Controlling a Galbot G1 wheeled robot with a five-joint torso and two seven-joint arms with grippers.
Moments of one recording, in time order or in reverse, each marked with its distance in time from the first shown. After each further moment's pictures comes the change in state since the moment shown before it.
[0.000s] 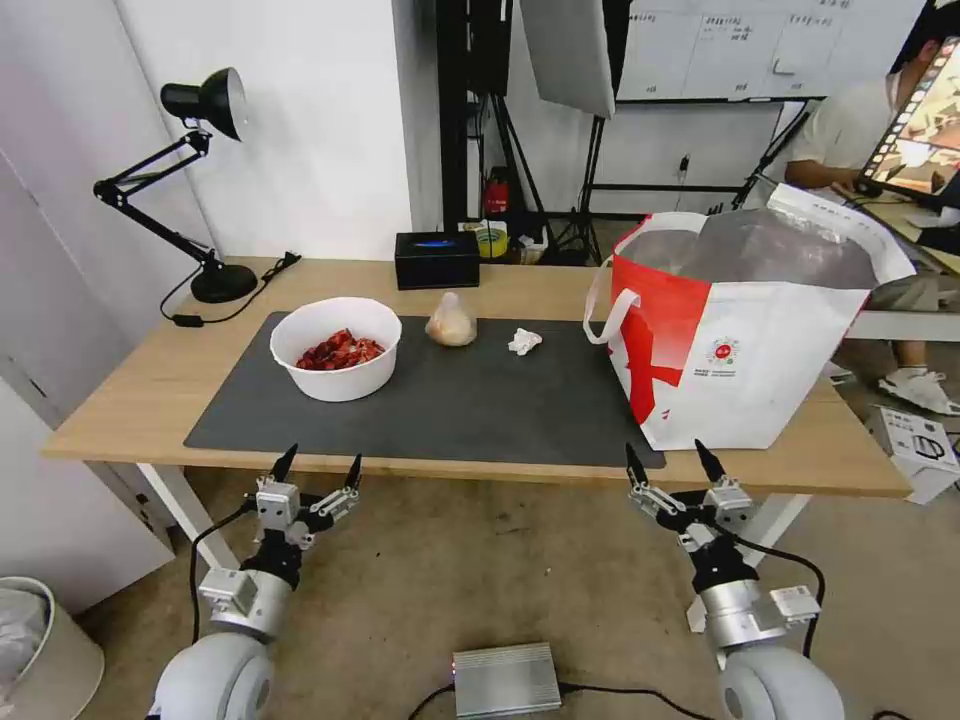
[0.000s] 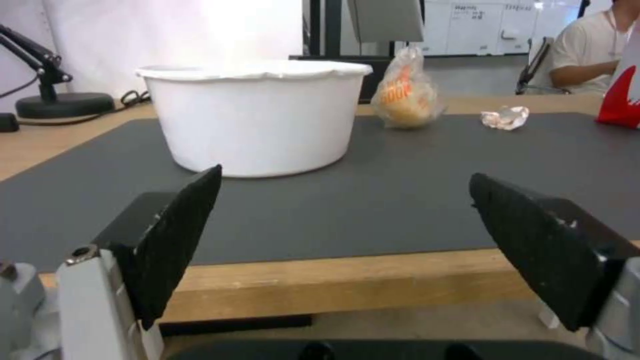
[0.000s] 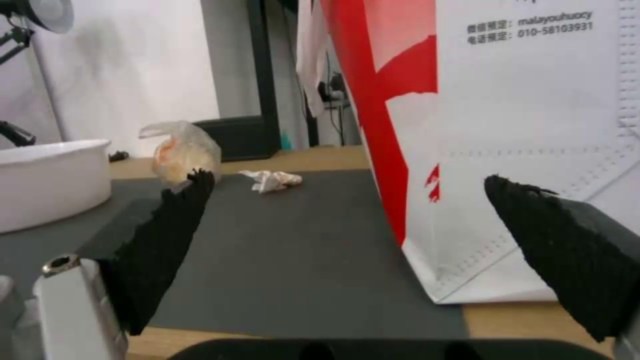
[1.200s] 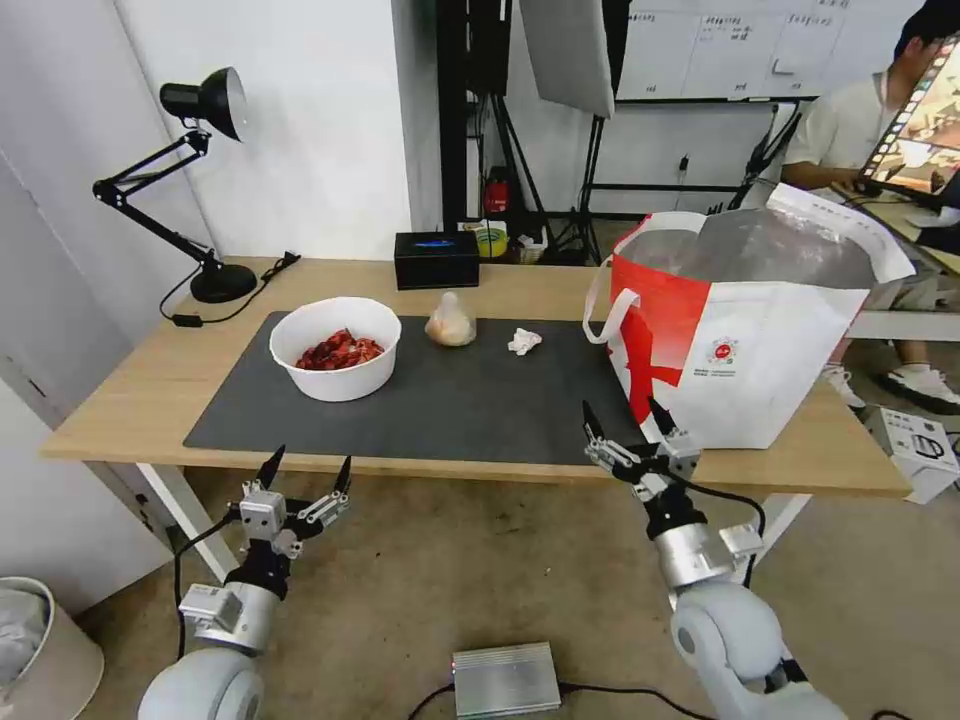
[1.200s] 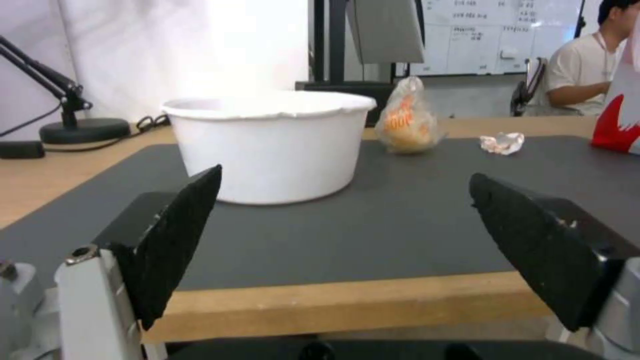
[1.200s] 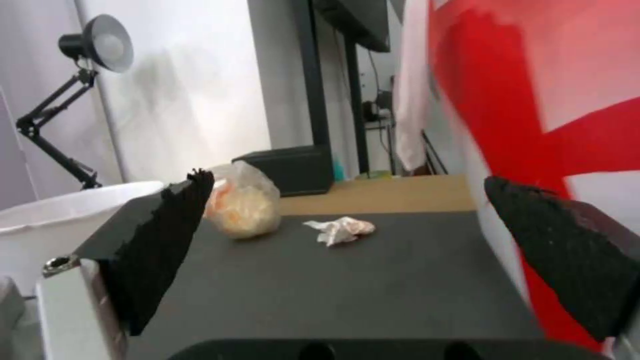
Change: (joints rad) left arm 0.056 -0.020 -0.057 -0.054 0.000 -0.038 0.031; right arm 0.271 -0.068 -0.201 -0.081 0.063 -0.059 0.079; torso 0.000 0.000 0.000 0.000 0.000
